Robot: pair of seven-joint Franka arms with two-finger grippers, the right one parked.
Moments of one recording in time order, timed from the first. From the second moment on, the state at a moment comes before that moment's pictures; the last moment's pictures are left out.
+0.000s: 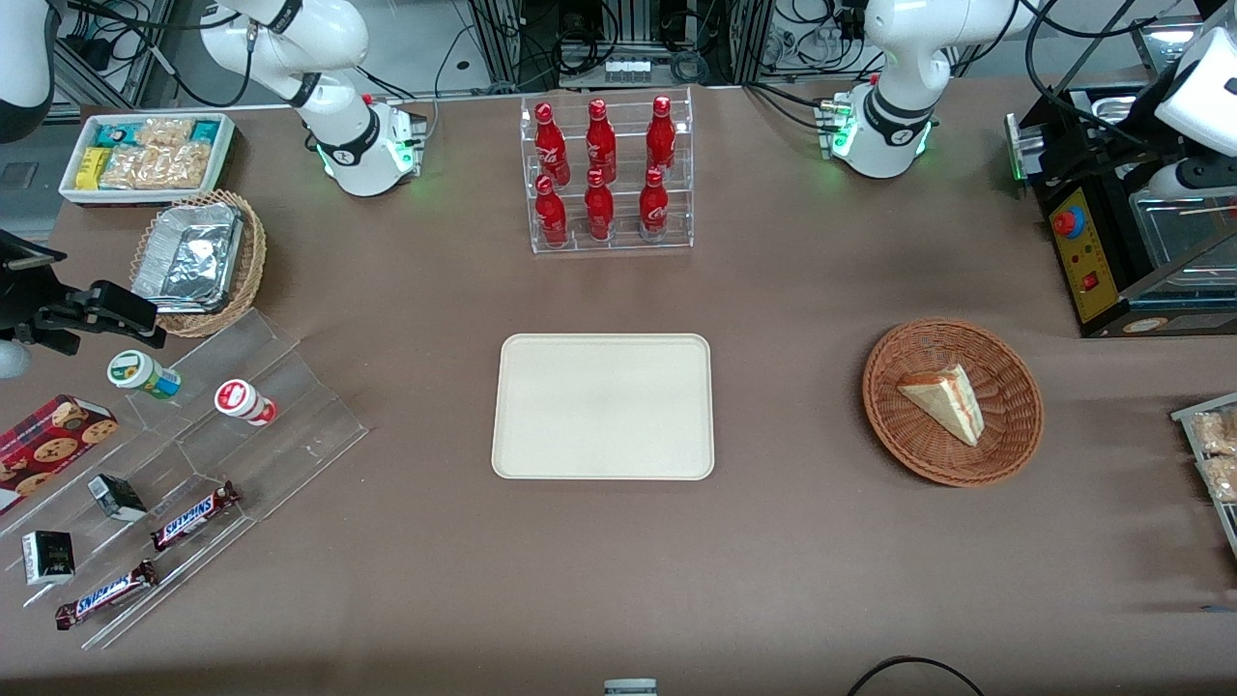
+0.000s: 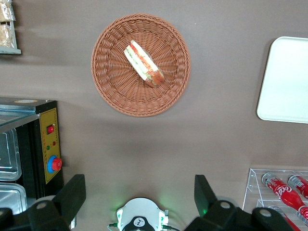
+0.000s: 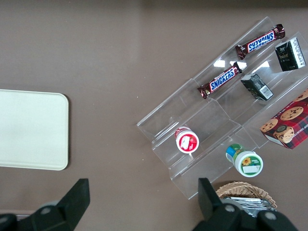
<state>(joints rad) 0.08 -0.23 -0.10 -1.72 -0.02 1.41 -0.09</state>
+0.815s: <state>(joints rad) 0.12 -0.11 -0.06 -1.72 -0.02 1.42 -0.14</state>
